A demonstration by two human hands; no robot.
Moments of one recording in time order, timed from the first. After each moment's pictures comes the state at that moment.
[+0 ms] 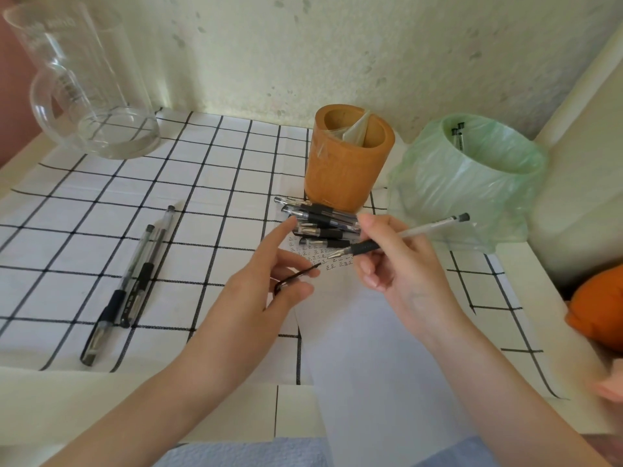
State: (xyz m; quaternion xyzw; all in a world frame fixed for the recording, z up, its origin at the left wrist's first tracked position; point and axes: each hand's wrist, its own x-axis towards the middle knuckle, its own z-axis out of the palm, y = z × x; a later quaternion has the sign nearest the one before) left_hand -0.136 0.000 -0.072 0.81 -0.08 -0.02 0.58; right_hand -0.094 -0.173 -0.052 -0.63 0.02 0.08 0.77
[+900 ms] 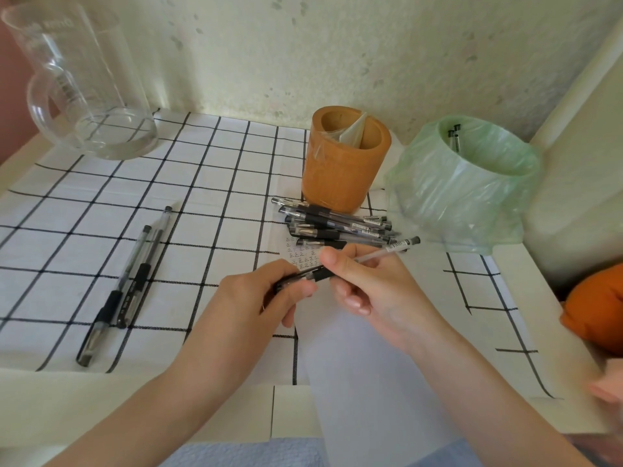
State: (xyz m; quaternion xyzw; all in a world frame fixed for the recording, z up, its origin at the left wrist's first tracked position) left_hand -0.141 -0.001 -0.065 0.85 -0.07 -0.01 0.52; right_hand -0.104 -0.165 -0.057 -0.66 0.00 0.20 0.73
